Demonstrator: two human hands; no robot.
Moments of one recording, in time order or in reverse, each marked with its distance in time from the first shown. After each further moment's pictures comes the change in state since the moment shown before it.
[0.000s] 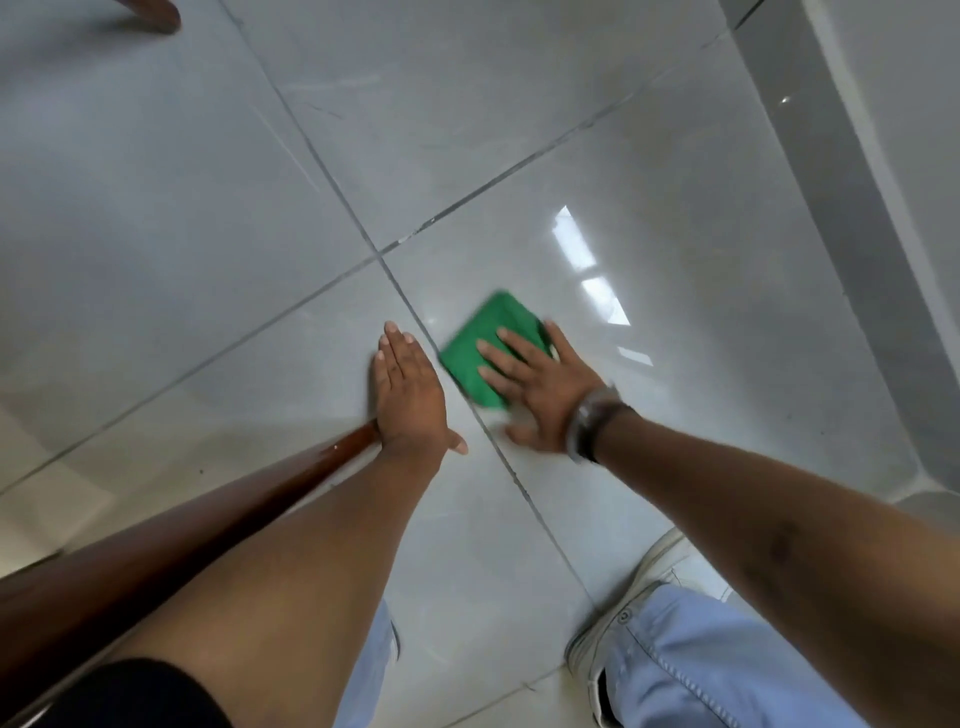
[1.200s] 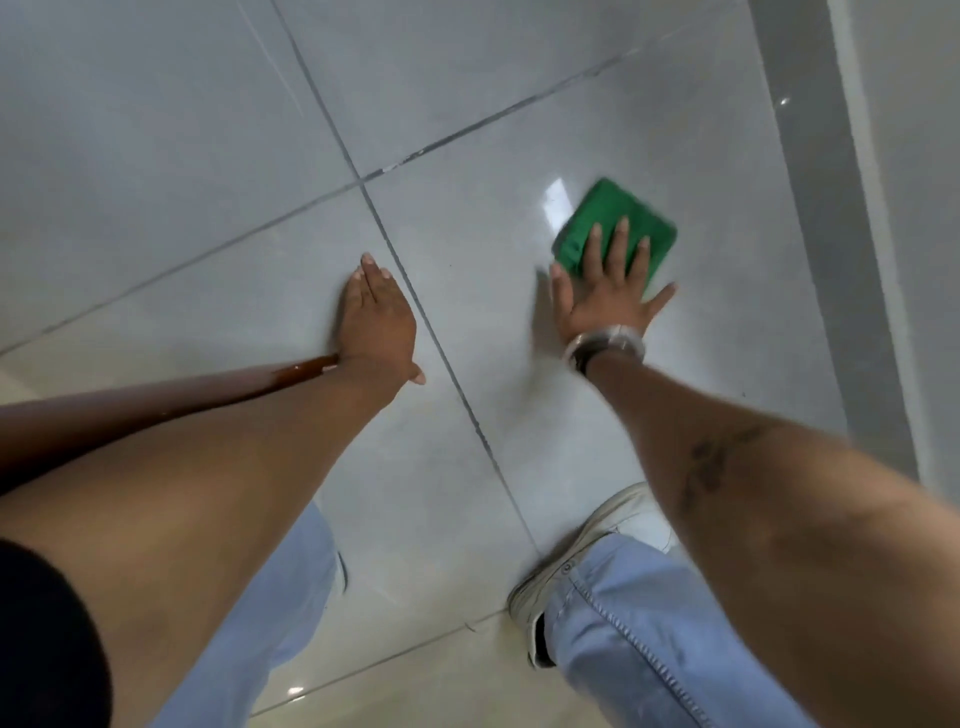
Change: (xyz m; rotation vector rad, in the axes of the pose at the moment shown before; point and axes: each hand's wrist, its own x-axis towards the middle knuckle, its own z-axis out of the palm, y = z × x) left_hand -0.001 -0.010 -0.013 0.075 -0.065 0.086; right_hand -0.002 0.043 0.025 0.498 0.213 0.977
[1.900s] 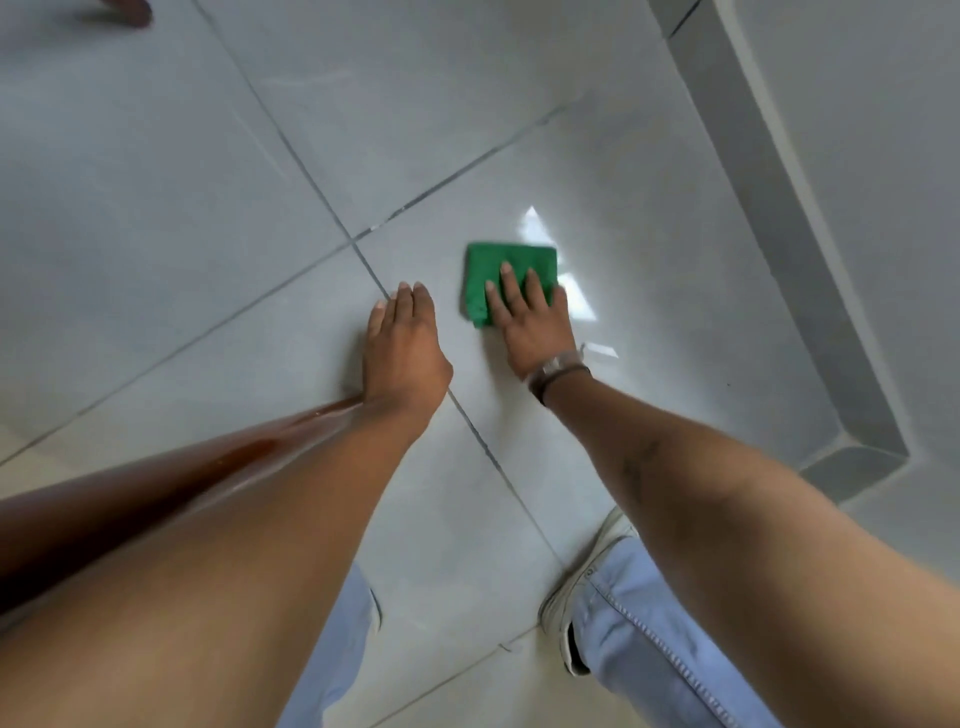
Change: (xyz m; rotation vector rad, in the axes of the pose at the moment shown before) left_hand -0.035 0.004 -0.050 -0.515 0.441 0.065; right_hand -0.021 -0.041 -0.006 -0.248 -0.026 -0.508
